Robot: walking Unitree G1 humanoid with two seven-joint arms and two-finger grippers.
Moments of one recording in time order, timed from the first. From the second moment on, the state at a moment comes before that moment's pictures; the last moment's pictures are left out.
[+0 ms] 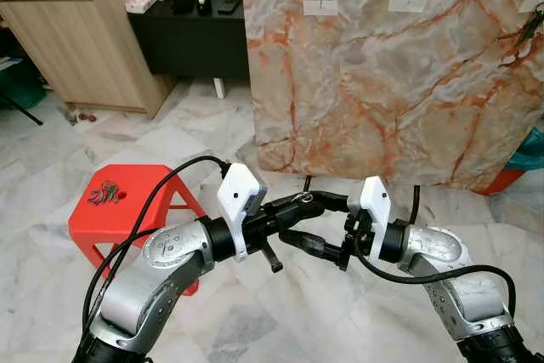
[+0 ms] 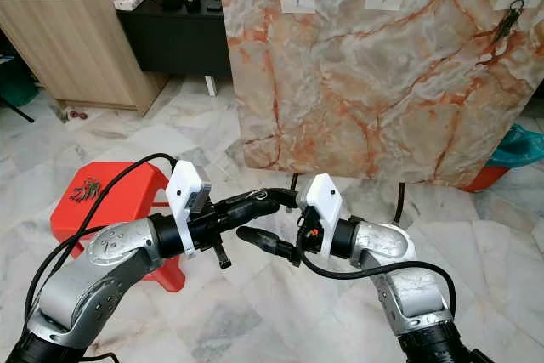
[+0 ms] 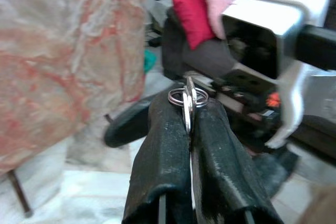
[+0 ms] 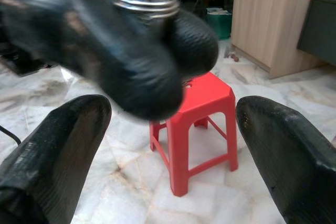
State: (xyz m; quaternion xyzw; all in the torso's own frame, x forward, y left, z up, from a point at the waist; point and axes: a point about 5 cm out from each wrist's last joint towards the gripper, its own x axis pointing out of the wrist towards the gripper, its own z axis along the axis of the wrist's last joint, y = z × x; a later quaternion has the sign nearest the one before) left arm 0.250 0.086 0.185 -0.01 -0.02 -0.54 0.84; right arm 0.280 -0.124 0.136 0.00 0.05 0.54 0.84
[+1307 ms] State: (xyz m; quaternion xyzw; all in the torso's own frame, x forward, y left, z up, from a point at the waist) left arm 0.243 0.080 0.184 -0.05 0.00 -0.57 0.82; right arm 0.270 -0.121 0.136 0.05 0.05 0.60 0.80
